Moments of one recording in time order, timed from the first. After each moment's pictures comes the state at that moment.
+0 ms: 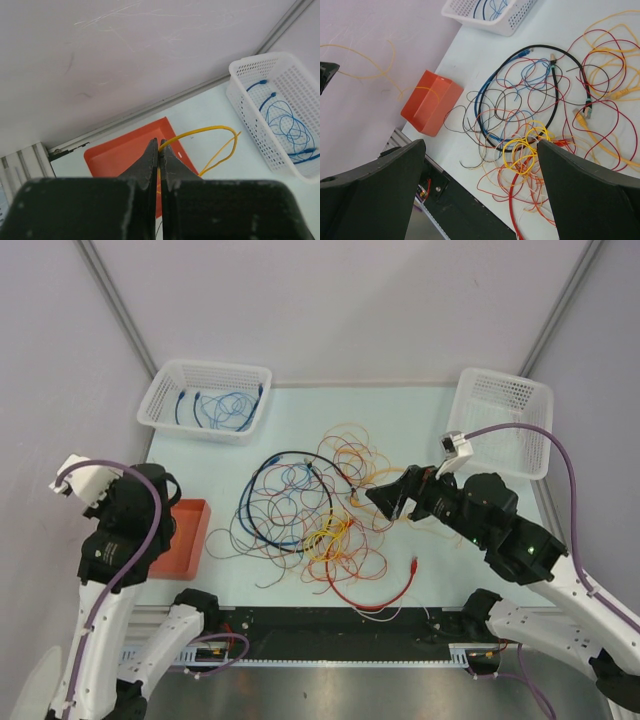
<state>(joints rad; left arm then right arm) -0.24 0.69 1.17 -1.05 -1.15 -0.76 0.85 0.74 0.97 -0.40 0.08 0.62</state>
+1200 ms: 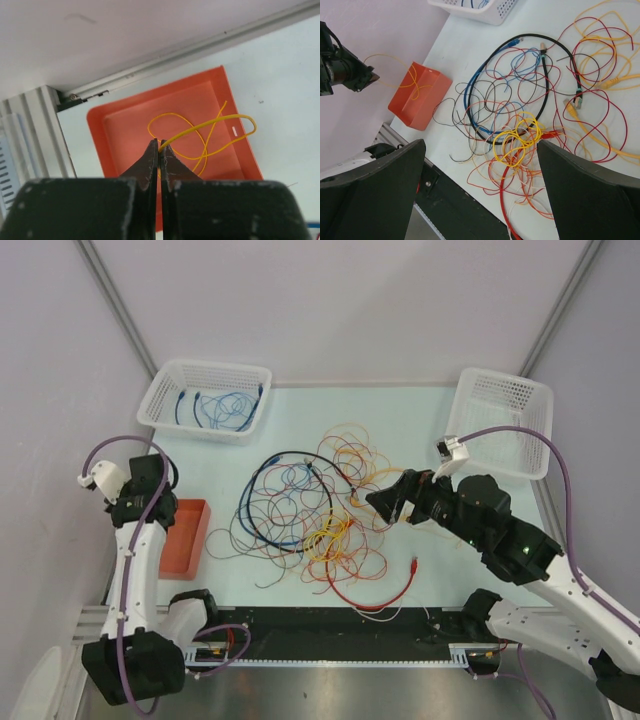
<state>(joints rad) 0.18 0.94 0.89 -0.84 -0.84 -0.73 0.85 0.74 0.93 -0.42 0.09 0.61</state>
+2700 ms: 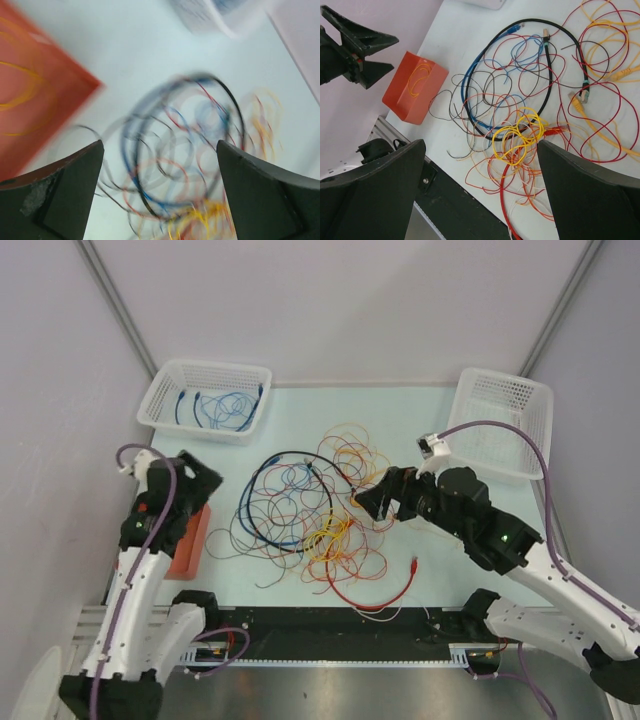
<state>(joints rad) 0.04 0.81 0.86 -0.76 -0.26 -0.84 0.83 0.82 0.91 -0.37 0.04 0.62</state>
